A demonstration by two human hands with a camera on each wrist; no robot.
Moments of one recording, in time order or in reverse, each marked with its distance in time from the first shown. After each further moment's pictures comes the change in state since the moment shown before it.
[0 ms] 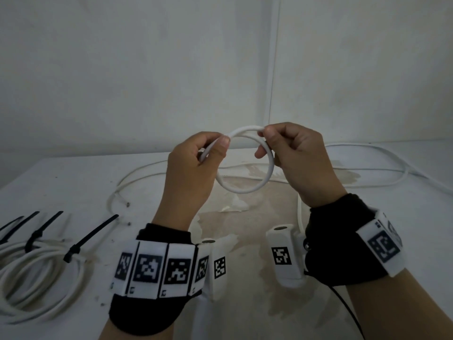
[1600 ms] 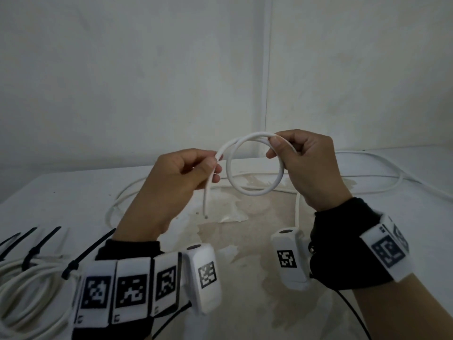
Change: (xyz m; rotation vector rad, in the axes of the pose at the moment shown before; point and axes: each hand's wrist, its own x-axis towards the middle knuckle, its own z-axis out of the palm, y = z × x) left_hand 0.001 0.015 -0.029 -0.178 -0.237 -0.250; right_hand 0.005 0.001 -0.010 -0.147 0.140 -0.121
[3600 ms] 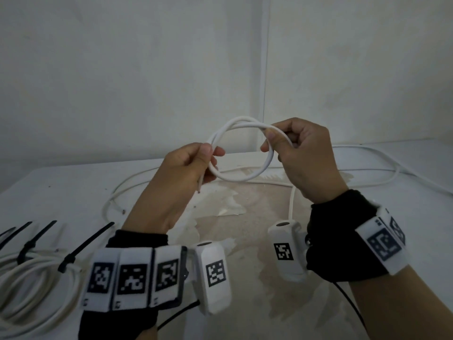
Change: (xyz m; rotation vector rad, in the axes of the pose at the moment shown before) left_hand 0.003 -0.007 0.011 -0.105 0.003 -0.084; right_hand -0.003 -0.008 0.000 -0.003 -0.014 0.045
